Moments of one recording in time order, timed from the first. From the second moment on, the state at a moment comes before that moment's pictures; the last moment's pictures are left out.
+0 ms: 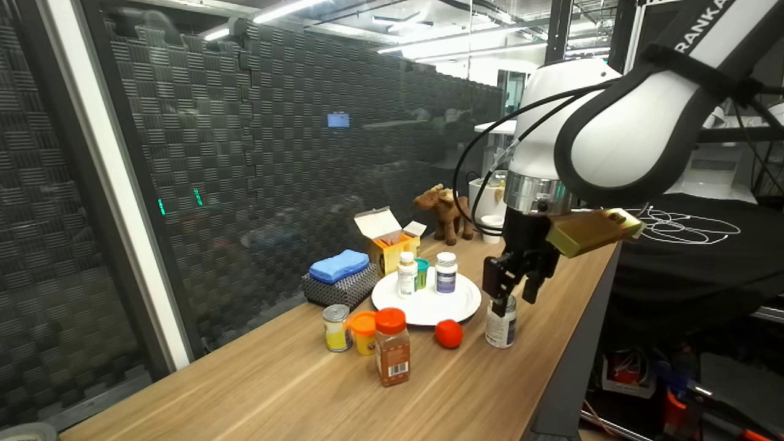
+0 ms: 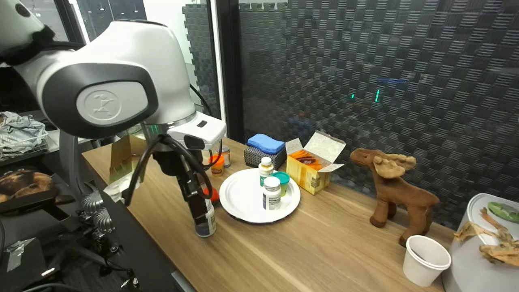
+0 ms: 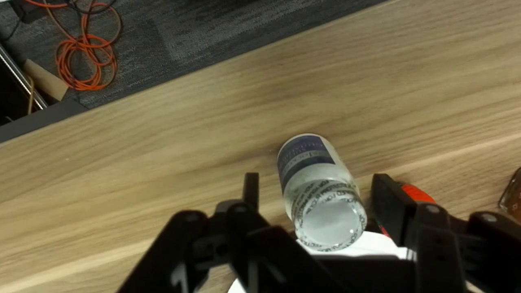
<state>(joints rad) 0.00 0.04 -0.02 -2.60 -0.05 2.73 0.30</state>
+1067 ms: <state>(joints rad) 0.00 0.05 -0.03 -2.48 -0.11 2.64 0.29</state>
